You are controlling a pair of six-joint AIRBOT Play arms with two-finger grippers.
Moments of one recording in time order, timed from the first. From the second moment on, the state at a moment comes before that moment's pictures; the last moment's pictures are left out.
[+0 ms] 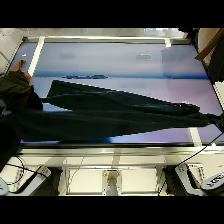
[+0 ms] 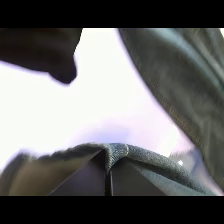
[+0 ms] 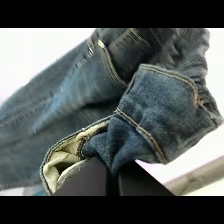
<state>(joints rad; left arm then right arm) 0.81 -1.06 1.11 1.01 -1.37 -1.29 -1.11 -0.91 0.89 -0.87 1.45 1.23</state>
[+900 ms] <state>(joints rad) 0.26 -1.89 1.75 1.02 -0.72 -1.57 -0.76 -1.31 0.94 -0.89 0.99 1.45</state>
